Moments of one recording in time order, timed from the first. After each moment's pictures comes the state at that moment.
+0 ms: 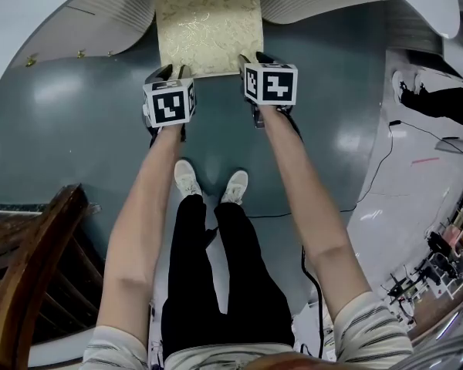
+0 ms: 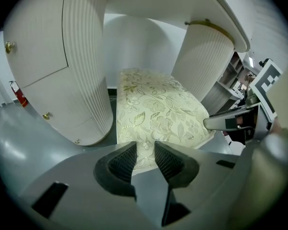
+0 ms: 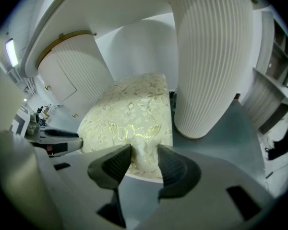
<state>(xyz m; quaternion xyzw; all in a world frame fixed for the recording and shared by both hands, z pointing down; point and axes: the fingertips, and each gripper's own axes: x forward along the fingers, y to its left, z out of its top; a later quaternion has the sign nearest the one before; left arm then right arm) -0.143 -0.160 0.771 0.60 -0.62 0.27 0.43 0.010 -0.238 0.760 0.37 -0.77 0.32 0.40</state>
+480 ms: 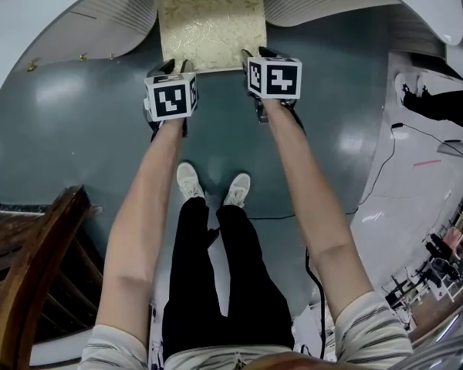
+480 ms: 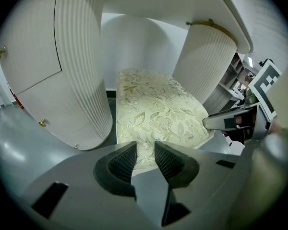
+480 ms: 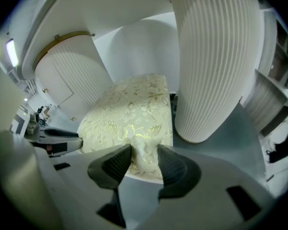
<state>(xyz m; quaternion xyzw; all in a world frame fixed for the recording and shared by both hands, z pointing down) -0.151 -0.189 0.770 0.60 -0.62 0.27 0.43 0.002 -0.267 0.759 0.37 -0.77 0.32 0.40</state>
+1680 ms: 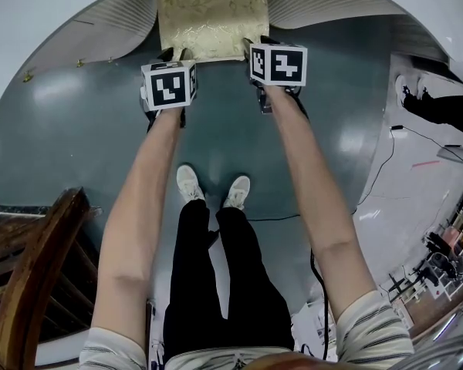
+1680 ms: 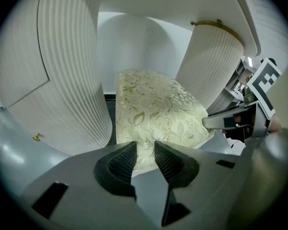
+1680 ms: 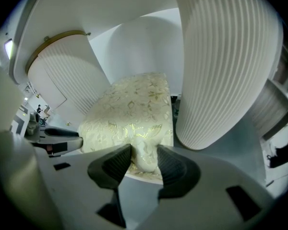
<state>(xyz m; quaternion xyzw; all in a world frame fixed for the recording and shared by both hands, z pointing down) -0.174 -0.238 0.770 0.60 -0.62 0.27 0.42 -0.020 -0.316 0.765 0.37 -0.77 0.32 0.40</state>
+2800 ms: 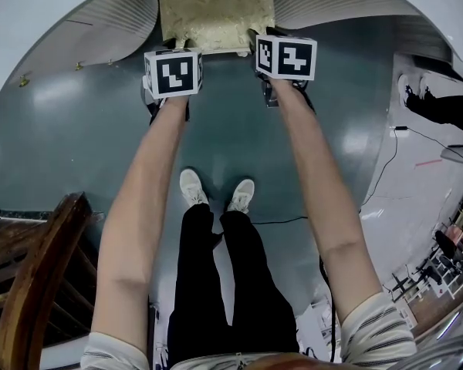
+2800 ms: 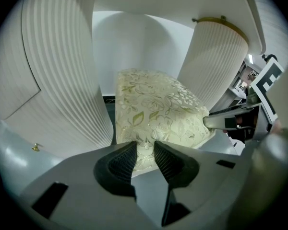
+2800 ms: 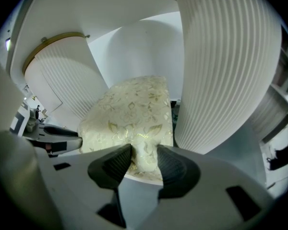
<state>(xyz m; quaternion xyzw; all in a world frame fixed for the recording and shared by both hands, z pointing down) -0.181 -0.262 0.770 0.61 -0.62 0.29 0.40 -0.027 -0.336 0.764 0.38 -0.78 0.30 0.39</state>
